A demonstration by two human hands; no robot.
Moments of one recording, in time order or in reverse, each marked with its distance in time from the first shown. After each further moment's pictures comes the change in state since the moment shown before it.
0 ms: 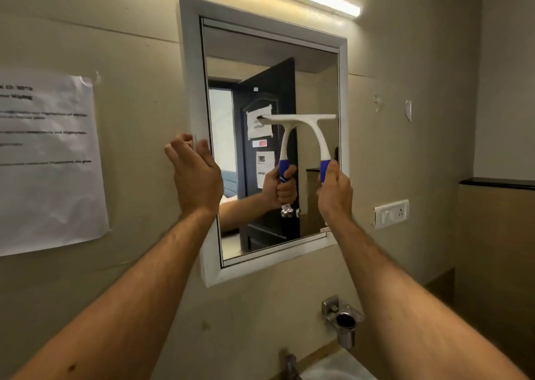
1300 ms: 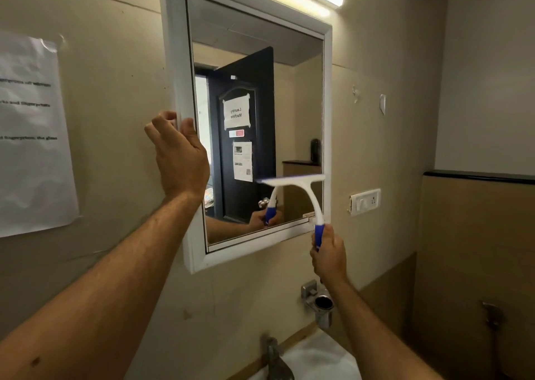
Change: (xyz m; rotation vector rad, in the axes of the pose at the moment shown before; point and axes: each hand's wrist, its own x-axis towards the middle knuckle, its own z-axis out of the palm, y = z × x) left_hand -0.005 -0.016 0.004 -0.064 0.018 0.000; right_hand -0.088 0.130 -0.037 -0.024 -0.018 0.243
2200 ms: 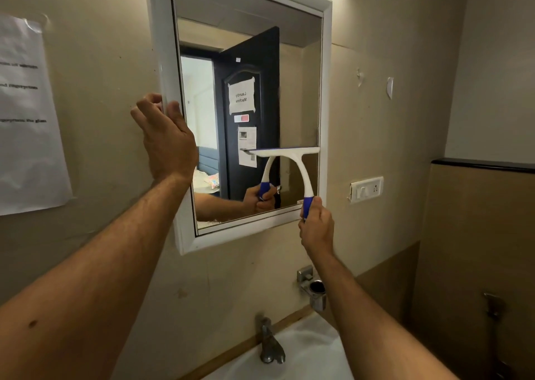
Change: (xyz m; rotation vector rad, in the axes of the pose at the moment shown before) left_hand 0.000 0.011 0.001 0.029 0.017 -0.025; right_hand 0.014 -0.026 0.009 0.042 -0.002 -0.072
